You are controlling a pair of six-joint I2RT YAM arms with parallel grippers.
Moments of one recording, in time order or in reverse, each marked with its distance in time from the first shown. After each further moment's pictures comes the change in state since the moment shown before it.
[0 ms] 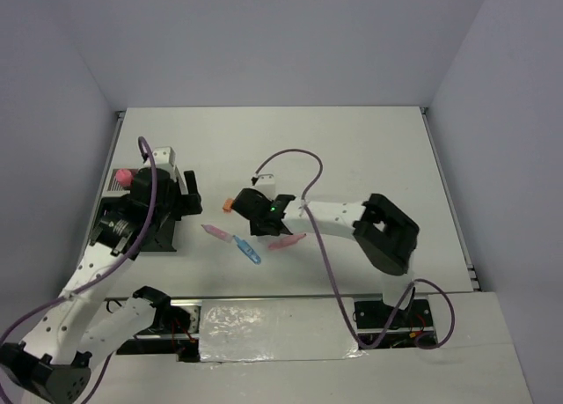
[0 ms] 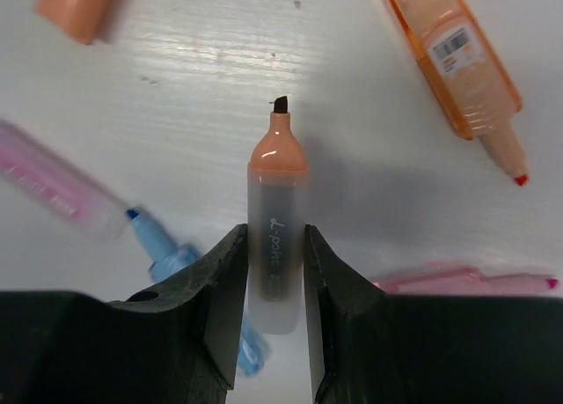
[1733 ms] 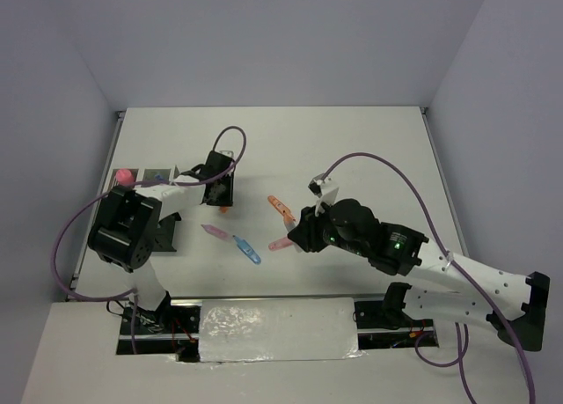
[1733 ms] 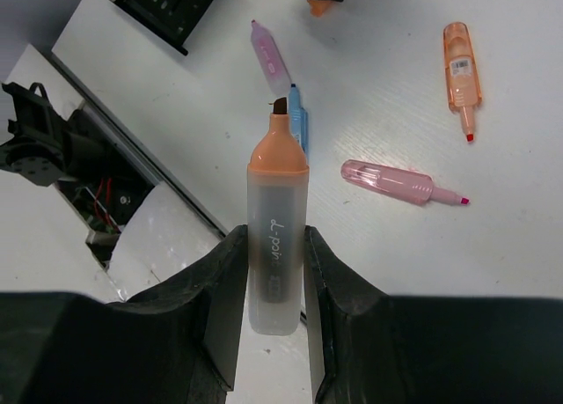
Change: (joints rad) left arm -0.012 0.943 0.093 0.453 0.156 0.031; right arm 0.008 -1.044 -0.500 0.085 -0.282 -0.361
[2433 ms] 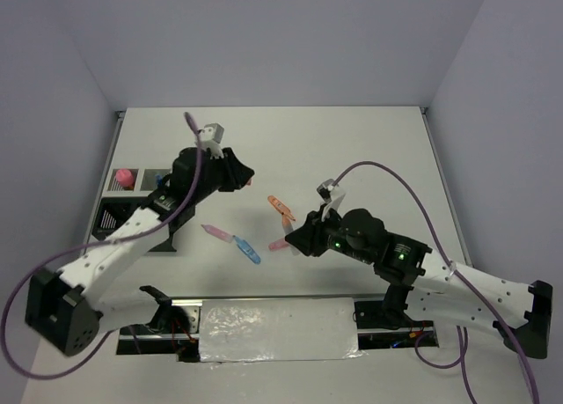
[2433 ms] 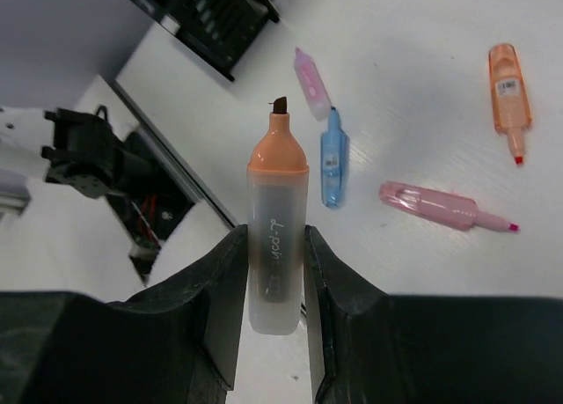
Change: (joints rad) left arm -0.126 -0.485 -0.061 0.106 0.132 -0.212; right arm 0.000 -0.087 -0.137 0.180 -0.046 0.044
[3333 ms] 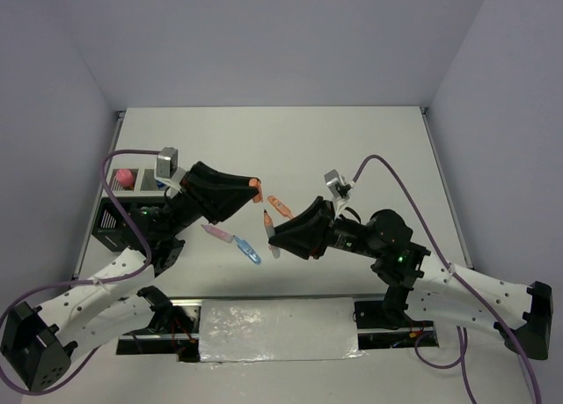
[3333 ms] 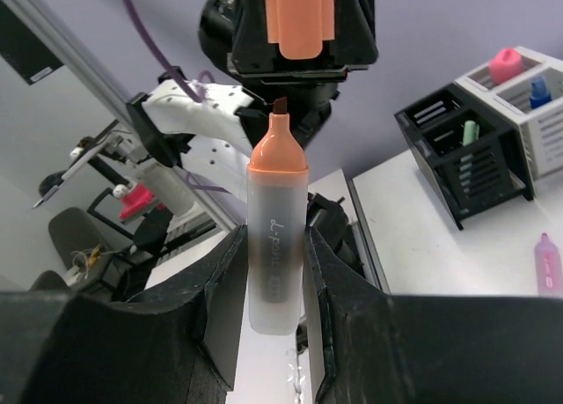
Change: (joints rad) left arm -0.153 -0.386 -0.352 1.183 0.422 -0.451; right arm 0.000 -0.047 -0.072 0.645 -0.381 0.103
